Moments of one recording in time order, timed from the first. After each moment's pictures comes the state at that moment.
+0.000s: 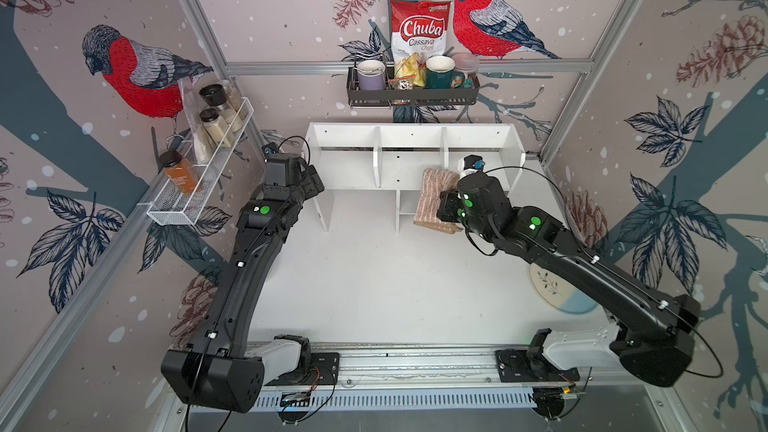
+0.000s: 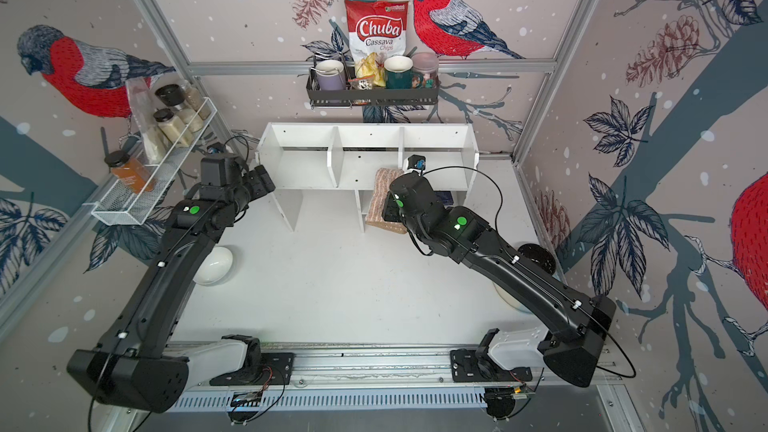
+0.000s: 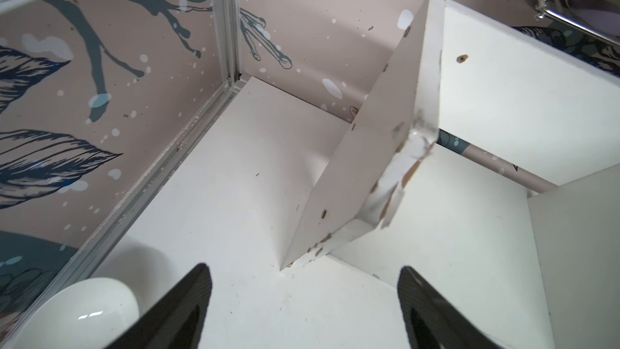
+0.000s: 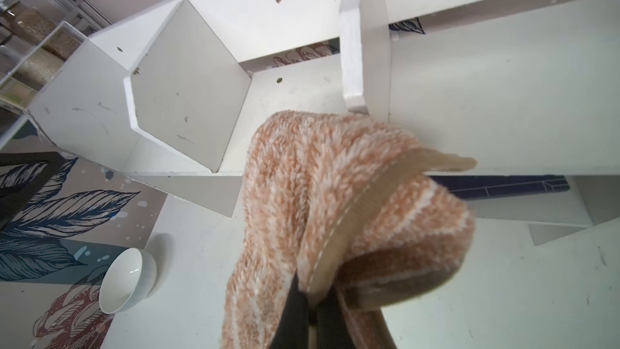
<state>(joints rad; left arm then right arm) -0.14 1.24 1.35 -0.67 -0.27 -0.43 0.92 1.32 1.45 -0.69 0.40 0.63</state>
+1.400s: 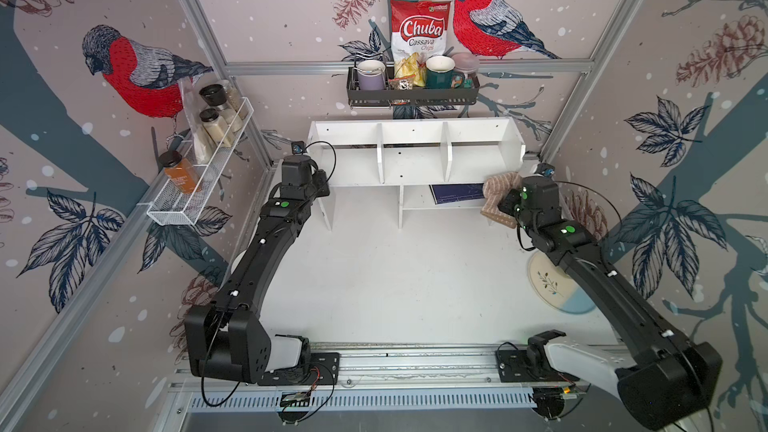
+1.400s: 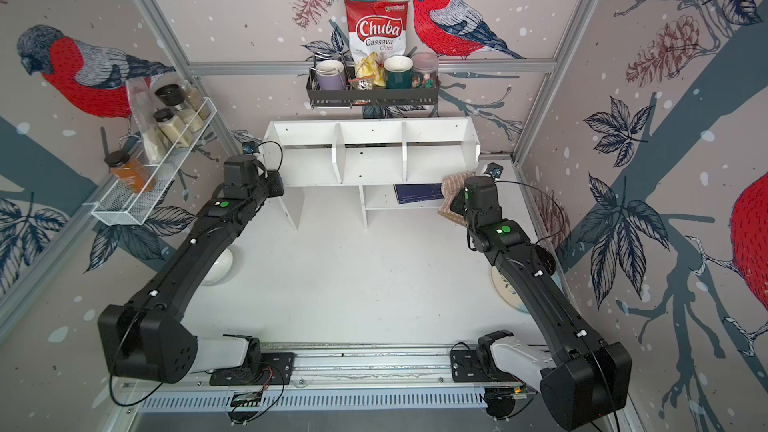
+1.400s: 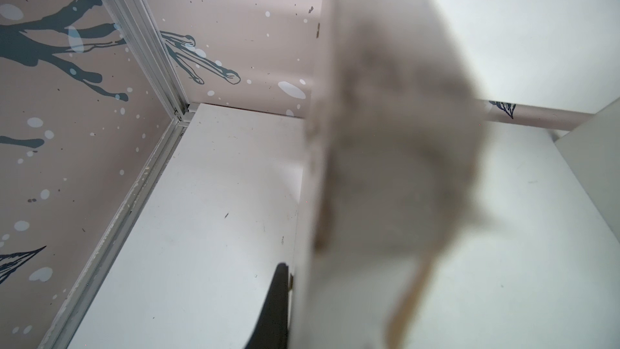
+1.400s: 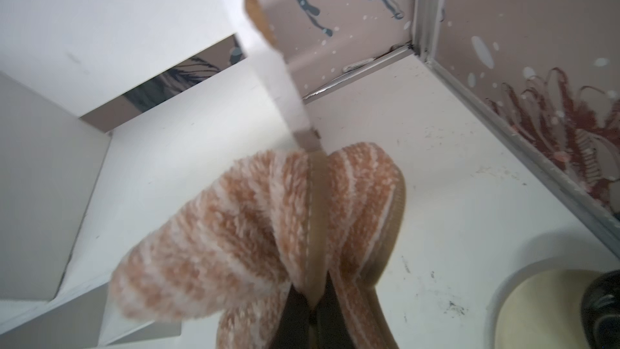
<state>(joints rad) -0.12 1.35 1.20 -0.34 -0.13 -0.18 0.37 1.13 1.03 -0.43 0.31 0.50</state>
